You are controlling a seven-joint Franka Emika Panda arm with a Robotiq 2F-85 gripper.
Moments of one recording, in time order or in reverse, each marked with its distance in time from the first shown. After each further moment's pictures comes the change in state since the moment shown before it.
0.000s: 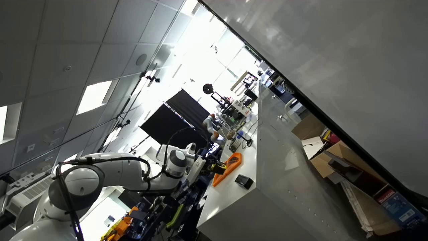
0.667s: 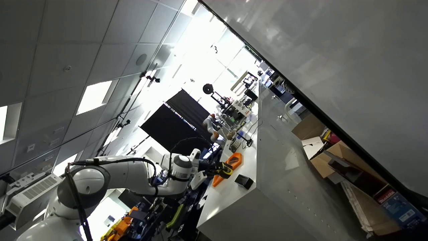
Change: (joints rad) arm 0.174 0.055 -0.185 0.001 -0.210 0.022 0.626
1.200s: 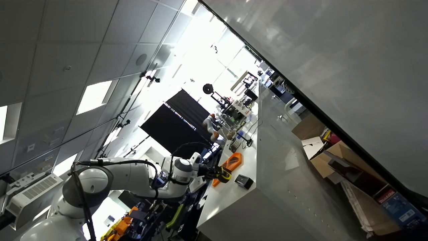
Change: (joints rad) arm 0.018 0.026 0.016 0.001 0.033 0.023 0.057
